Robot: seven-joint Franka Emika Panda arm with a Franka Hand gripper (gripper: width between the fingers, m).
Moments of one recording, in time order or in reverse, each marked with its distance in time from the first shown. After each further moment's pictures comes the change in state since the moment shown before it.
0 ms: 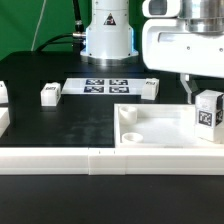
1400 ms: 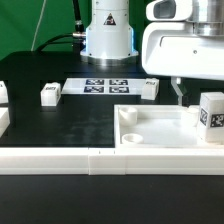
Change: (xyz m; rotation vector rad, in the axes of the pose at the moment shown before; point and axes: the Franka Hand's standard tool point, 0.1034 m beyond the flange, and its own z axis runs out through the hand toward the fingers) arm -0.003 -0.002 0.006 -0.038 0.012 -0.469
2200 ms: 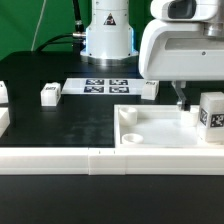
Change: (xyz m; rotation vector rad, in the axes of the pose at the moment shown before) arm 0.001 0.002 -0.001 -0.047 0.005 -0.447
